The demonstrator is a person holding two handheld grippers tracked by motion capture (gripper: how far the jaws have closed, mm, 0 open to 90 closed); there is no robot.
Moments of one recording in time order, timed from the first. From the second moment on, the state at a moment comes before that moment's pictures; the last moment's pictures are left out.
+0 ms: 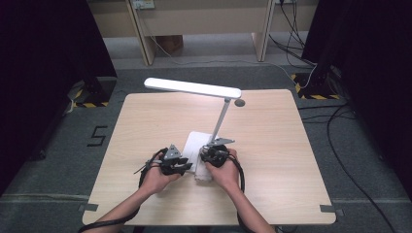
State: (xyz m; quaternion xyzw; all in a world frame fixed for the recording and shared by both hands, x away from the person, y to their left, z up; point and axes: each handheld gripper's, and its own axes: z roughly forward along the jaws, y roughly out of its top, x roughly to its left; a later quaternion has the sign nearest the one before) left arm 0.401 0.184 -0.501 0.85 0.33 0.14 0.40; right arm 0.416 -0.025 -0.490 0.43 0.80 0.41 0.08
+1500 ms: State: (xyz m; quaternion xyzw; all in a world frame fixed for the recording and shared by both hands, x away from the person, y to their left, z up) left arm 0.414 0.166 -0.464 0.83 0.30 0.10 0.46; right arm 0.417 -0.031 -0.446 0.44 0.74 0.51 0.05
